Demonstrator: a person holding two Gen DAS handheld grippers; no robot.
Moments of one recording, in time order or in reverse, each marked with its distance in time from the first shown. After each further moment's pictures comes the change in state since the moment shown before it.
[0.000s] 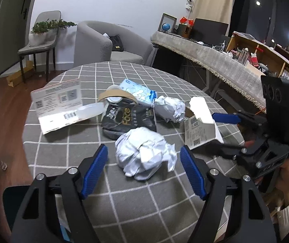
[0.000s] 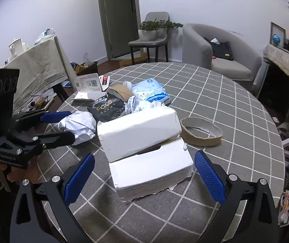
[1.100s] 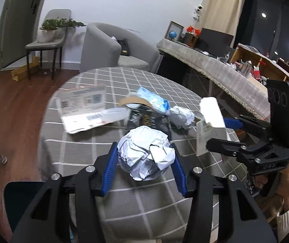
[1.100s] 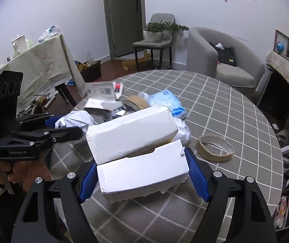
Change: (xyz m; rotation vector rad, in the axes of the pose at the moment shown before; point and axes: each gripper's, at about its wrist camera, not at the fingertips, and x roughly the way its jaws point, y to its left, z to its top) left arm -0.033 0.031 0.000 -0.069 -0.046 0.013; right arm -0.009 0.045 0.022 -0.046 -0.013 -0.039
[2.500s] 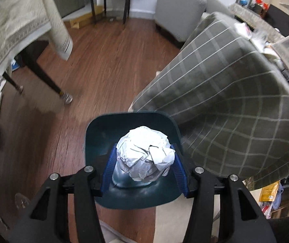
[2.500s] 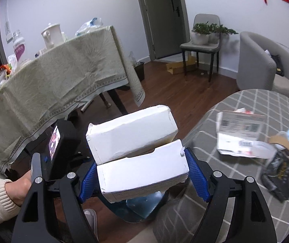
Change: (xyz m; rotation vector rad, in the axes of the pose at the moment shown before) left arm -0.051 0.210 -0.089 -0.158 0.381 0.390; right arm 0.100 0.194 0.061 -0.040 0.014 0.256
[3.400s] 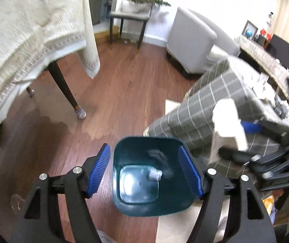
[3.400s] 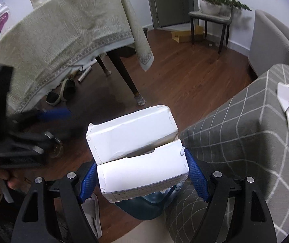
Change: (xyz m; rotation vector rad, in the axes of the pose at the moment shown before) left arm -0.066 0.060 0.008 -0.105 -0.221 -0.023; right arm 0.104 0.029 -0.017 -0.005 0.241 -0.015
